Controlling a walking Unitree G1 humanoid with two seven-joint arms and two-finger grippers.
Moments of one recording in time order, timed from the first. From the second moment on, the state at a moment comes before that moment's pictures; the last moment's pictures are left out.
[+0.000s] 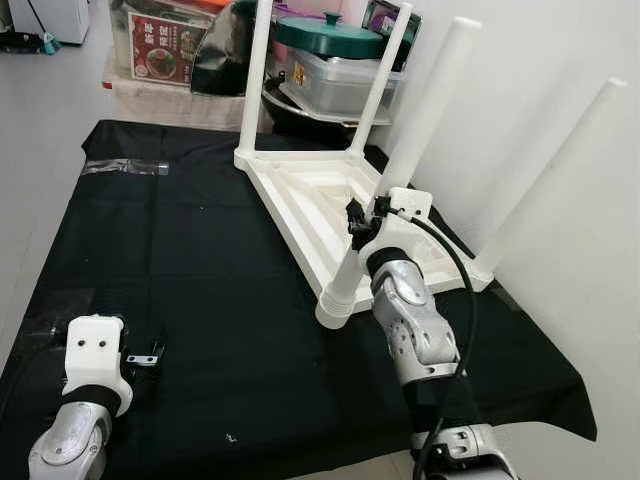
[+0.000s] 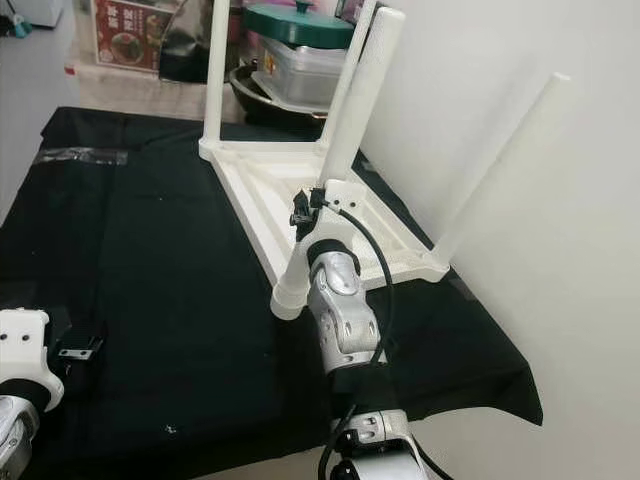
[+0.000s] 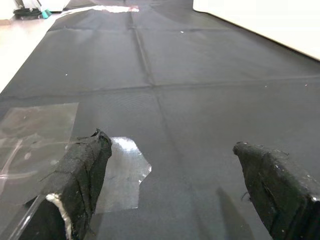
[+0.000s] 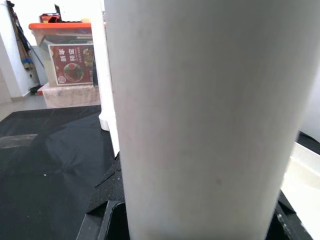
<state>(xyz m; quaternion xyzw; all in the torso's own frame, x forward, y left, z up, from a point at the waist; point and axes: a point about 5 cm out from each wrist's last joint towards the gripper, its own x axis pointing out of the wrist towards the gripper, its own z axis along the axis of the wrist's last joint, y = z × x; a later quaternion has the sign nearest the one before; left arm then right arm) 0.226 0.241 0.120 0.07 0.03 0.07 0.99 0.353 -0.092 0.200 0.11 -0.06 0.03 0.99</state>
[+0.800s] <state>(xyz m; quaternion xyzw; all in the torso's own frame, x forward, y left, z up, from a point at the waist) 0.238 0.232 0.121 0.07 0.02 0.03 1.00 0.346 -0.090 0.208 0.12 -0.06 0.03 0.99</state>
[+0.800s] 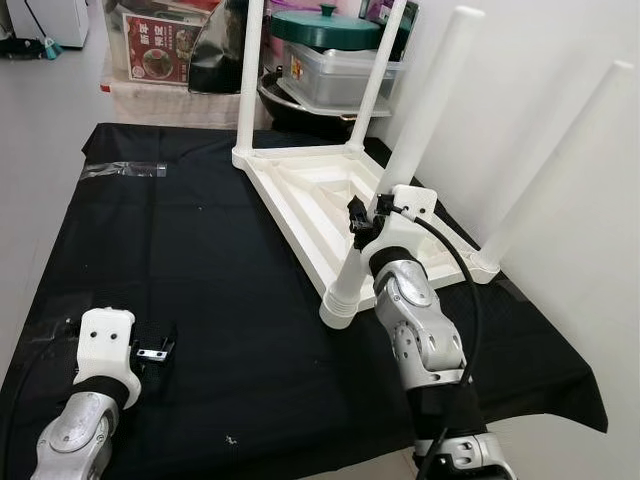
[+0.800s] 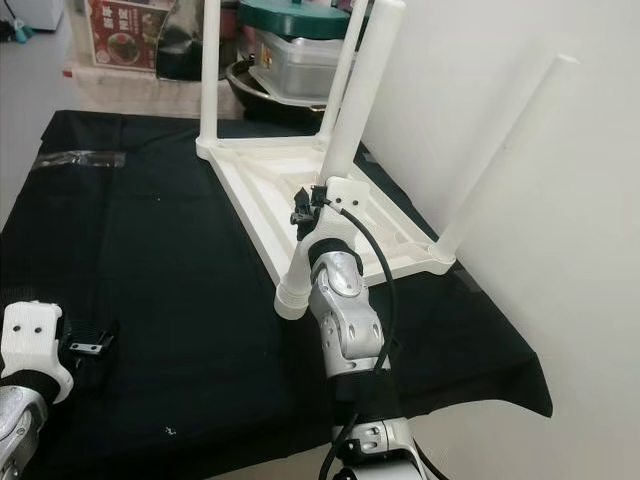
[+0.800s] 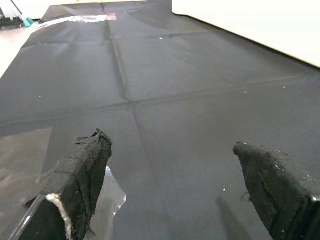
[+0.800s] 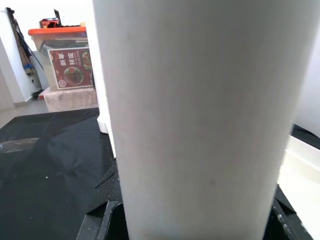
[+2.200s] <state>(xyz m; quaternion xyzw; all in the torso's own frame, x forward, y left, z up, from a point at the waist) 0.261 0.208 0.114 0.07 0.03 -0.05 1.00 0.338 -0.103 0.218 0.16 -0.08 0.01 0.98</state>
